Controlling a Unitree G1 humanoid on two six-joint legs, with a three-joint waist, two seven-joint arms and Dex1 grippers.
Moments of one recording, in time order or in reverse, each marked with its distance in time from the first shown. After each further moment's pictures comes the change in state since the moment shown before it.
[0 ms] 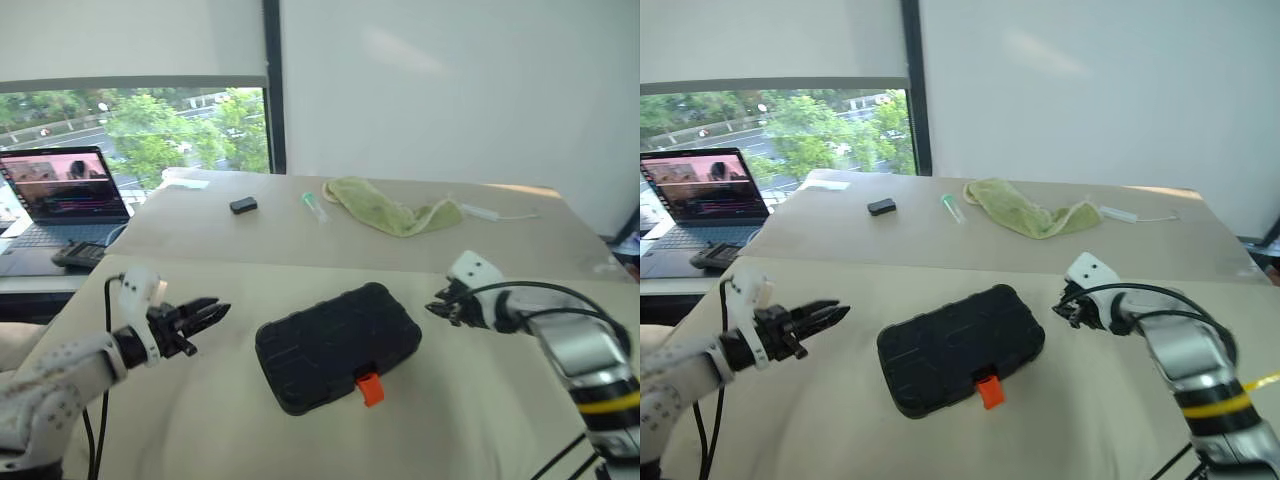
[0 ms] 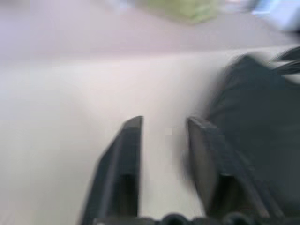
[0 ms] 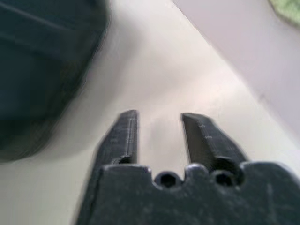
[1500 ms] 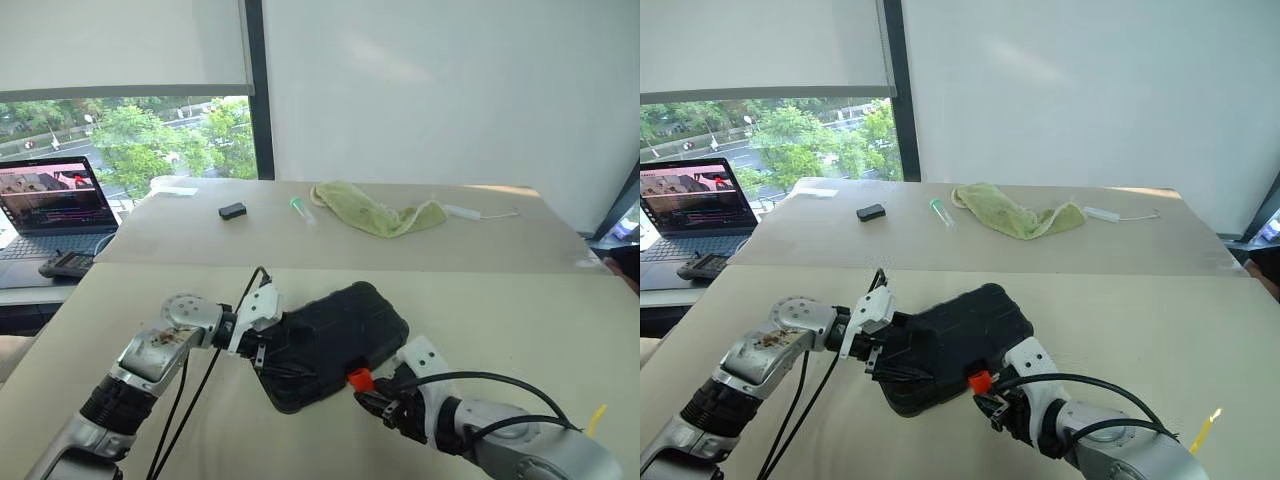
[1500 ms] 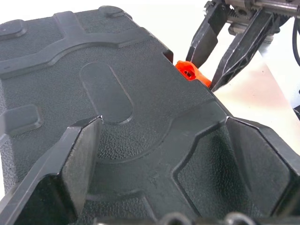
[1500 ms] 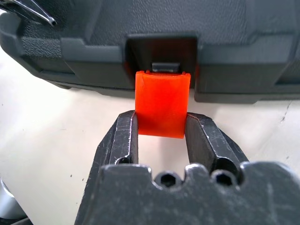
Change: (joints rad) left arm -0.302 -0.089 -0.651 0.320 0.518 -0.511 -0.547; right arm 0.302 0.446 0.094 -0.581 0.342 0.487 -0.610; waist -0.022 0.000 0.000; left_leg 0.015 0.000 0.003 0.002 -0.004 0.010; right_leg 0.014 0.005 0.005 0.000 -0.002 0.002
